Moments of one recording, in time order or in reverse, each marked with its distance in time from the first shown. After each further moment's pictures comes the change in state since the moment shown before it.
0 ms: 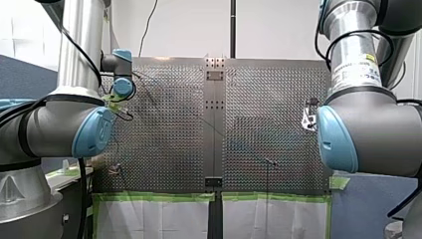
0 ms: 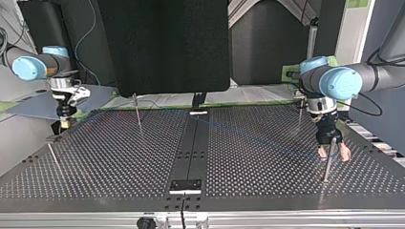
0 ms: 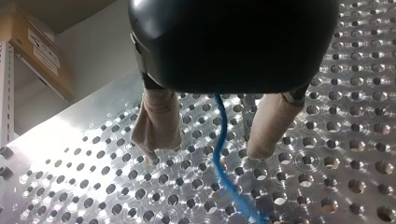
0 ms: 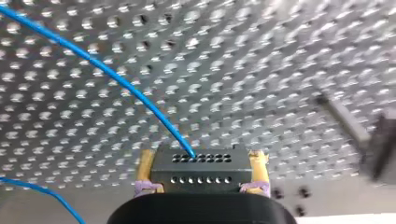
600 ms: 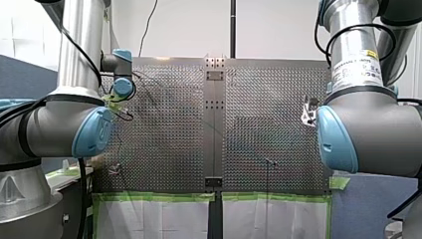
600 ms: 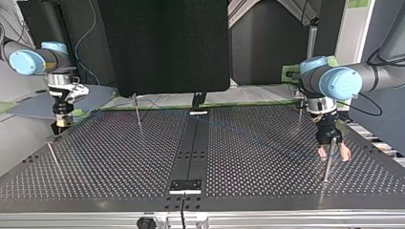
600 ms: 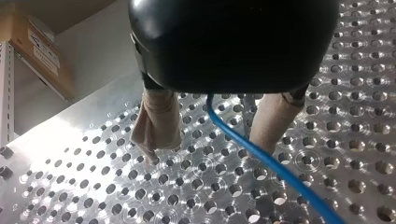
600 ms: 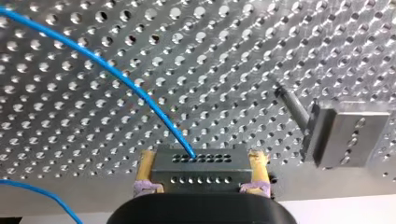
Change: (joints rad) left arm 0.000 0.000 0.000 0.000 0.000 0.000; right arm 0.001 -0.050 0.069 -0.048 0.032 0.008
